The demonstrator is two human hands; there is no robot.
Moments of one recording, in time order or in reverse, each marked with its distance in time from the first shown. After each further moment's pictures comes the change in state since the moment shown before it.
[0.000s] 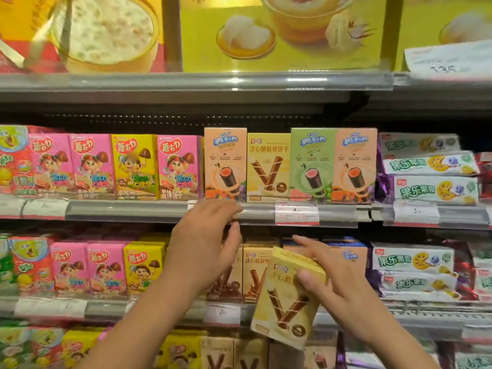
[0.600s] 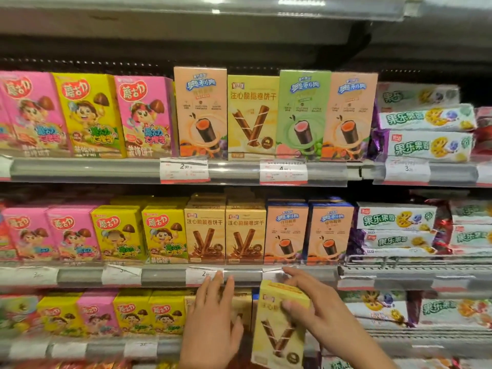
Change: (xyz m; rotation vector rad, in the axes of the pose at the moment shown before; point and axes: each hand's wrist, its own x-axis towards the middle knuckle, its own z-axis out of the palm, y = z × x) left_hand -0.177 0.017 0.126 0.126 -0.796 -0.376; right_hand -0.076 0.069 0.064 0.078 -0.225 0.259
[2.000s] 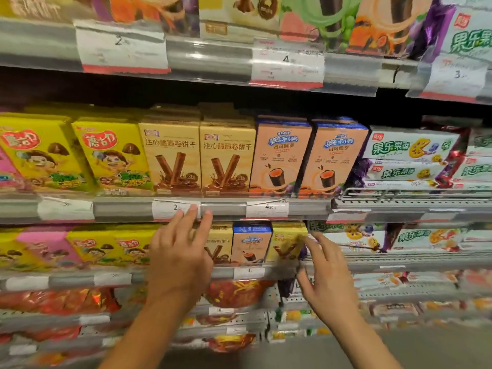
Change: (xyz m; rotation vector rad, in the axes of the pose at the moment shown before) left_hand 0.012 -0.022 0.047 0.053 0.403 0.114; right_hand -0.050 0.098 0.064 -0.521 0.285 0.193
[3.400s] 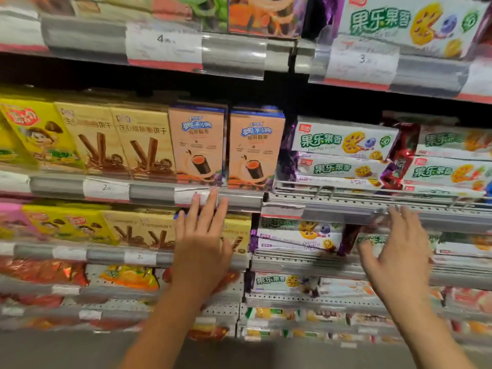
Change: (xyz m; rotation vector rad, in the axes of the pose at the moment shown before) left_hand 0.021 0.176 0.043 -0.036 -0.035 -0.080; right_hand 0.030 0.211 -0.118 -0.082 0.224 0.142
